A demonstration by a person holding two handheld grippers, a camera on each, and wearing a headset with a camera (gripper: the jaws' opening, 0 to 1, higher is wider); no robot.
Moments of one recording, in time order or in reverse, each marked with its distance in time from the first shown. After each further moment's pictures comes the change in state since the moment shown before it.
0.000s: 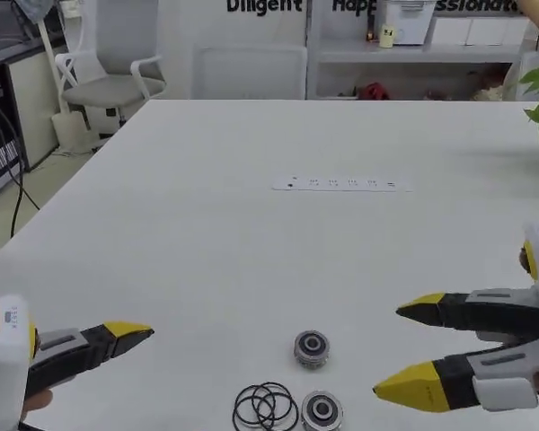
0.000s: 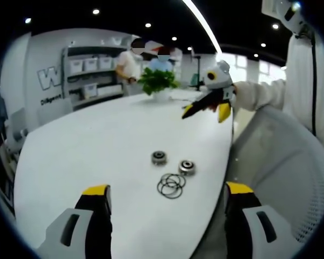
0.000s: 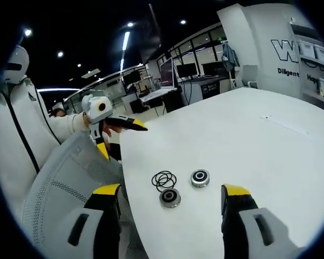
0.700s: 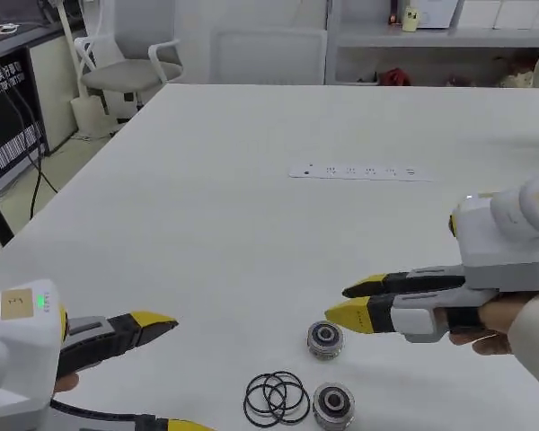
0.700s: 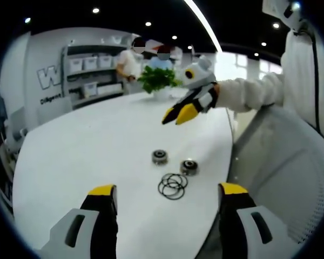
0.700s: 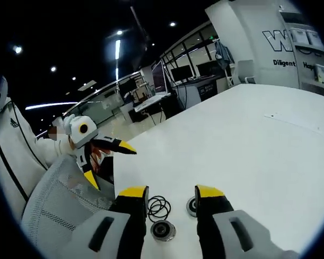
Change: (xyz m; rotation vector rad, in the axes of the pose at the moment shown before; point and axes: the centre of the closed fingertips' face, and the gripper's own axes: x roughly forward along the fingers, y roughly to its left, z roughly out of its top) left arm 0.010 0.006 -0.005 0.000 0.006 0.000; right arm 0.055 -0.029 0.038 0.097 -0.060 0.025
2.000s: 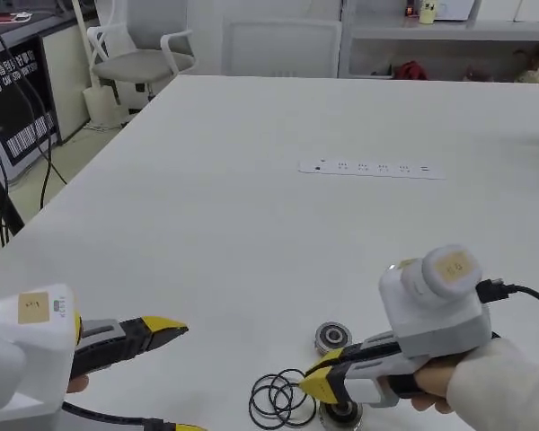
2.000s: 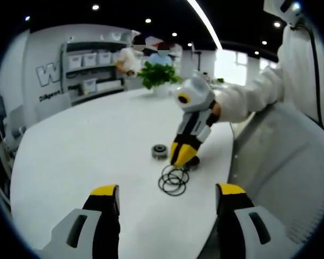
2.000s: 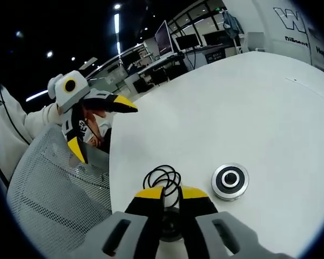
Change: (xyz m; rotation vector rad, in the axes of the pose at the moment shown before) left arm 0.008 0.001 -0.010 -0.006 0.028 -0.006; right arm 0.067 0.010 -0.084 0.021 0.266 0.056
